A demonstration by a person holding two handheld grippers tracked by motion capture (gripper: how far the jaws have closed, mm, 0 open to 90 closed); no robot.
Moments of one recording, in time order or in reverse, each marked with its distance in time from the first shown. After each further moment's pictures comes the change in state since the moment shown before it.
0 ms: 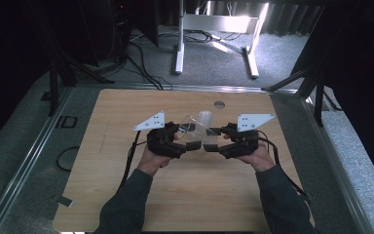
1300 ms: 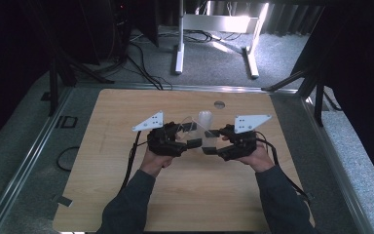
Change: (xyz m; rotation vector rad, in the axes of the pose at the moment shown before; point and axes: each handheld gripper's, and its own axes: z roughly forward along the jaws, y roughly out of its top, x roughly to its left) left arm 0.001 -0.003 0.001 -0.068 -0.012 -0.023; right arm 0.001 -0.002 0.005 0.036 0.017 -0.004
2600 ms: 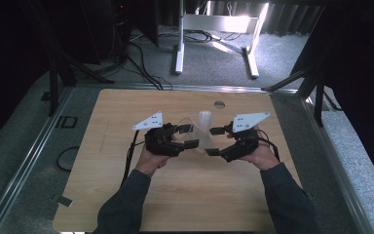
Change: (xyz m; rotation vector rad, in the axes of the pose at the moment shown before) left arm 0.004 -0.001 -0.007 0.101 0.058 -0.003; right arm -0.002 0.005 -0.004 0.125 -0.068 -0.014
